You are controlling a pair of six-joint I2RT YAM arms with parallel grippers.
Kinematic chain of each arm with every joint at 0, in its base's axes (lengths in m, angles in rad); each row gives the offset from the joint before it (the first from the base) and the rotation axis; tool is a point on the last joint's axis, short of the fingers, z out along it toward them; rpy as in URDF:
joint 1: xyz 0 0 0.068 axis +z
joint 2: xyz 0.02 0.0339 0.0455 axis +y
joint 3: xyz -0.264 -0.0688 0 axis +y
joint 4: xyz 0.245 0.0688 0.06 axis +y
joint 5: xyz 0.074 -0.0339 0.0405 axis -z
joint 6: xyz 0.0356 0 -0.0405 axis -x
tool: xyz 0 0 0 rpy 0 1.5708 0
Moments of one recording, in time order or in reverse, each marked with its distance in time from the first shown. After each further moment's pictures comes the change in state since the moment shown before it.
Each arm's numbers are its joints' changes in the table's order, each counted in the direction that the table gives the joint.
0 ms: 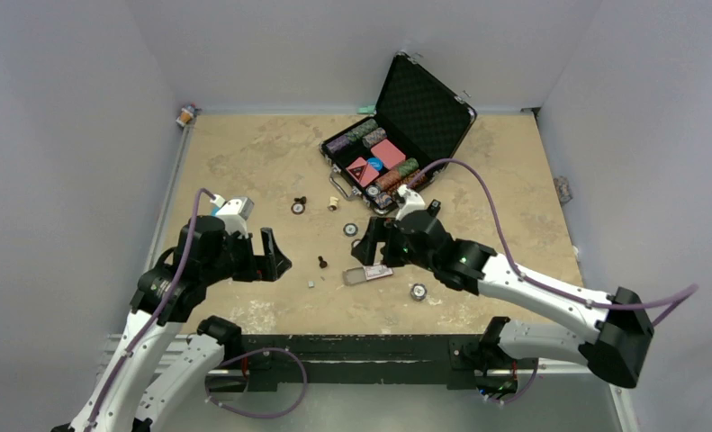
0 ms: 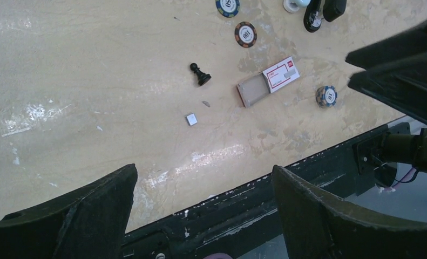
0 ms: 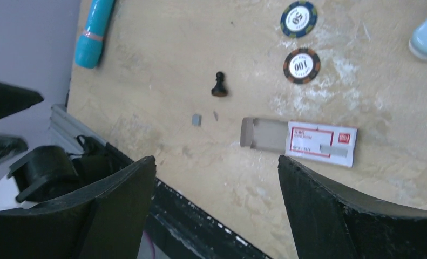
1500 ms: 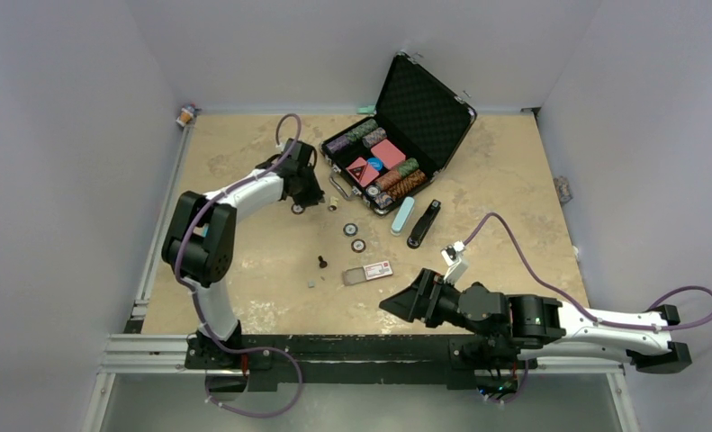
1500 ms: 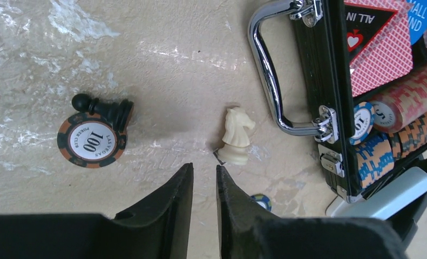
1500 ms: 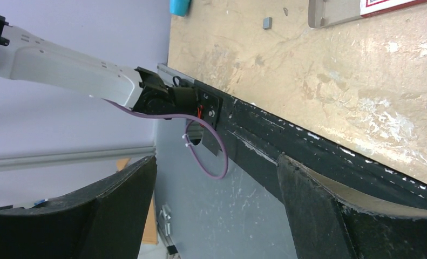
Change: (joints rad) left arm 0.000 1.260 -0.387 -0.594 -0.170 0.306; right arm 0.530 -0.725 0.341 0.206 0.309 -0.541
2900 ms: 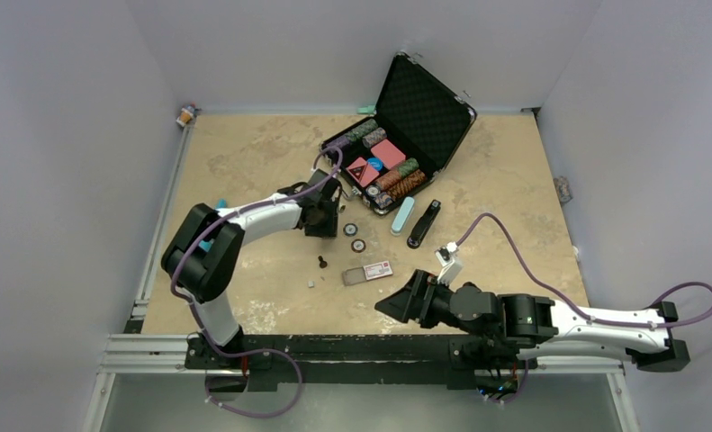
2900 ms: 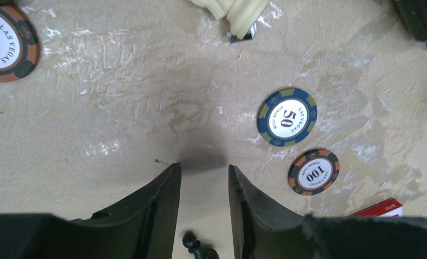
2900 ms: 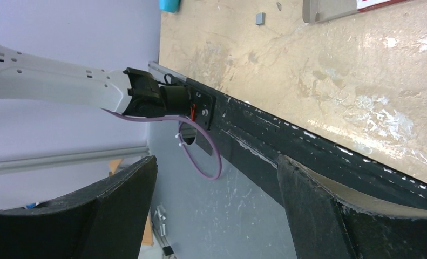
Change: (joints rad) left arm -0.209 -0.064 0.159 0.048 -0.079 -0.230; right arm 0.000 0.054 0.000 -0.020 -0.006 -0.008
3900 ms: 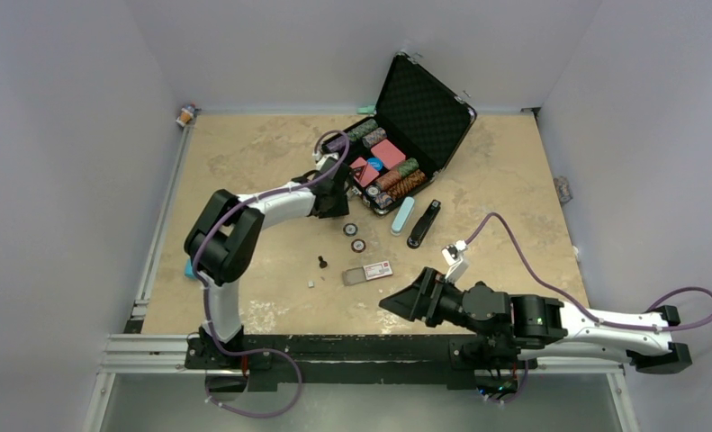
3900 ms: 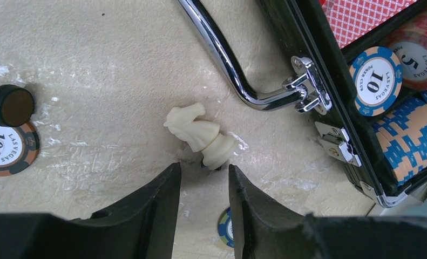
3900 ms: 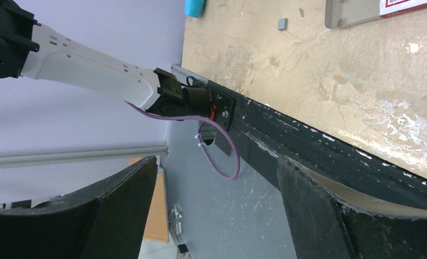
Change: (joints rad) left arm 0.000 0.163 -0.170 -0.122 -0.133 0.150; right arm 0.000 -0.064 0.000 -0.011 -0.002 0.000
